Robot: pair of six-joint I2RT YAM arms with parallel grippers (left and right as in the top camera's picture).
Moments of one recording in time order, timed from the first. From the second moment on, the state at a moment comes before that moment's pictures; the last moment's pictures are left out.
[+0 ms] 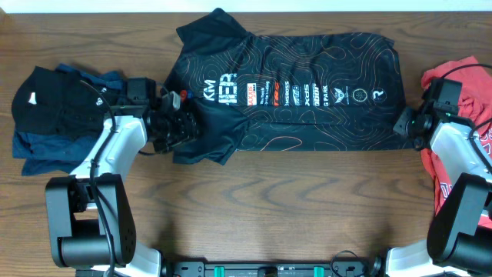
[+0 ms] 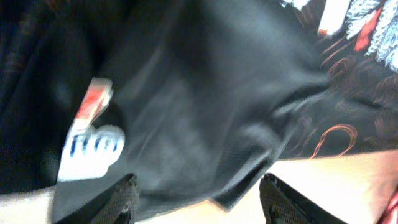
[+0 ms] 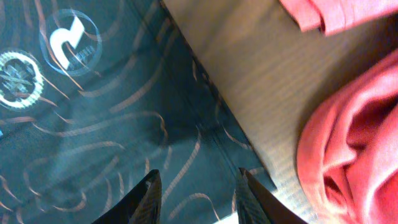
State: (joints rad) left arm 0.03 1.70 1.03 -0.67 0.47 -0.28; right arm -0.28 1.68 1.00 -0.46 0.05 0.28
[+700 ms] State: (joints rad) left arm -0.26 1.71 1.03 -0.71 0.32 -0.10; right arm -0.28 1.68 0.95 -0.46 0.06 0.28
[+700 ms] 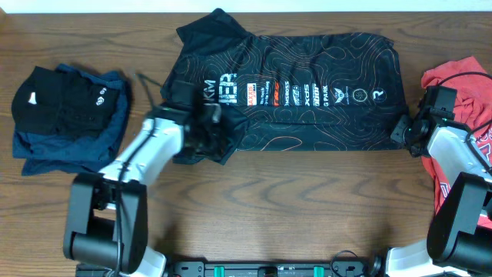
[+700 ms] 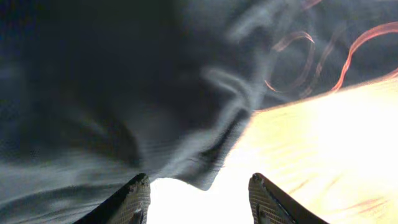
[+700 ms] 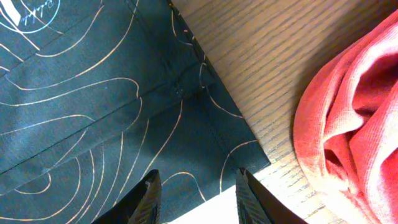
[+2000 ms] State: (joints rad) left arm -0.34 1.72 1.10 -0.37 0.03 -0.06; right arm -0.28 1.68 0.95 -0.46 0.06 0.28
